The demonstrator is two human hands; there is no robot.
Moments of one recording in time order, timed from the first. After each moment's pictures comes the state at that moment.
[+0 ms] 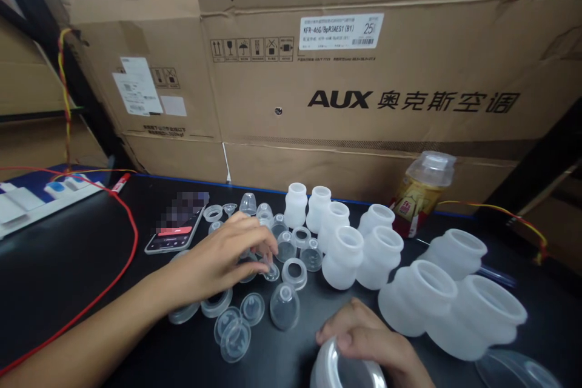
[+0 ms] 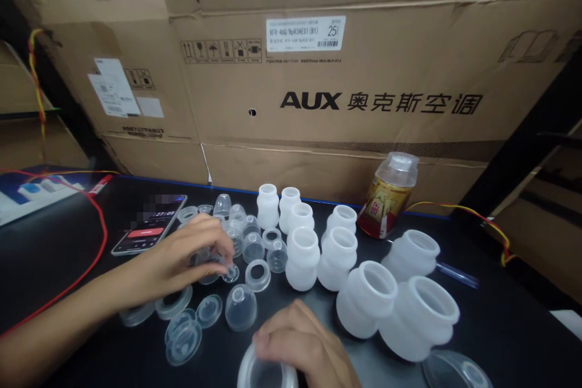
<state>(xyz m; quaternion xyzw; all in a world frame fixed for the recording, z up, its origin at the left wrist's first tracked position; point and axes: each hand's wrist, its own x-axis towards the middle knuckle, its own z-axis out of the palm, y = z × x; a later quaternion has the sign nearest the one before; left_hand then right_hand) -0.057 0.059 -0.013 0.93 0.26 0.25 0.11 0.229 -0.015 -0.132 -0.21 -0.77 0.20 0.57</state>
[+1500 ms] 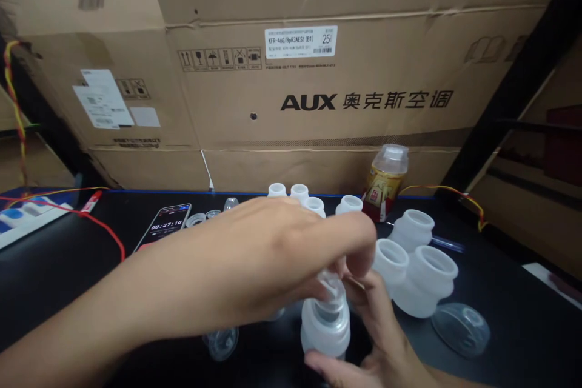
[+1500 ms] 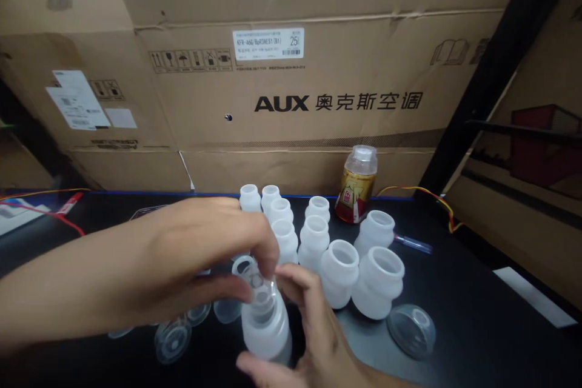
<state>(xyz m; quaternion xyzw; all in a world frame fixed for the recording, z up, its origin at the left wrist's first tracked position) 0.034 0.019 0.103 0.98 0.14 0.17 0.05 0.253 -0.030 -0.085 -0.27 -0.76 0.22 0.55</state>
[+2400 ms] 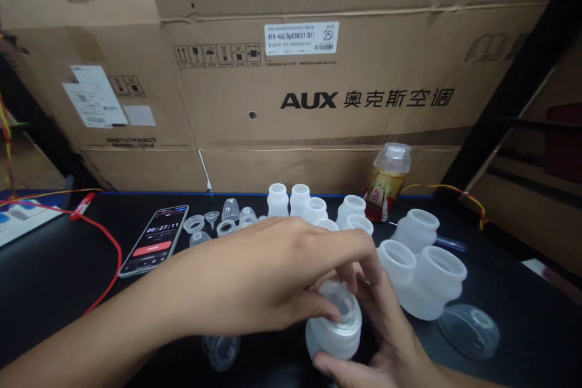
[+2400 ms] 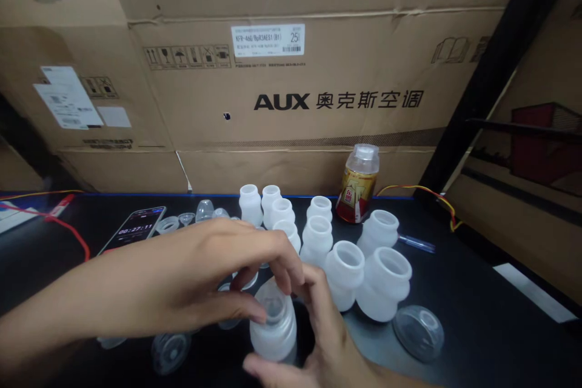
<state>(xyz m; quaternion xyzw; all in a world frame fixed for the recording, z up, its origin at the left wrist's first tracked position) 0.043 0.028 0.090 0.95 0.15 0.11 0.24 0.247 -0.024 -0.077 -0.23 -0.75 0.23 0.58</state>
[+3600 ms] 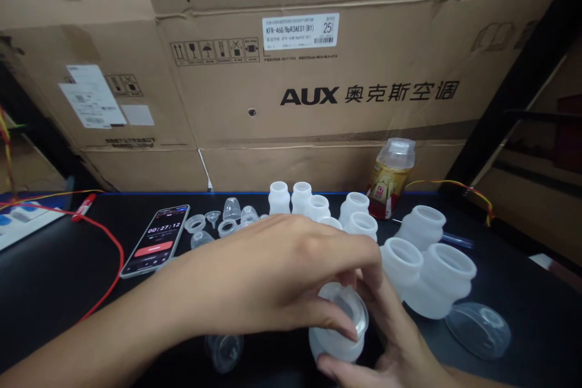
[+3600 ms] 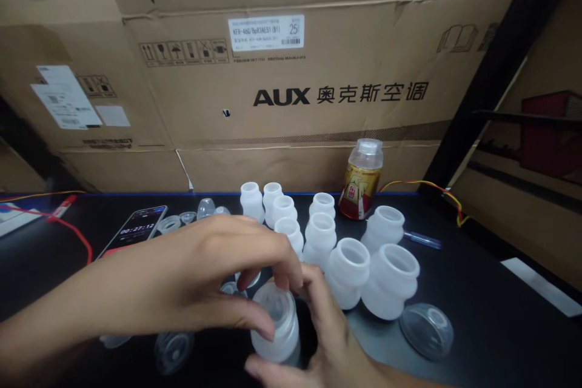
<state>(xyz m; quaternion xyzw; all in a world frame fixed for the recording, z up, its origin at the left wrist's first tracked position) 0.044 0.038 0.081 0.96 0.10 0.15 0.19 0.247 -0.025 -0.074 -0.26 -0.75 0.22 0.56</state>
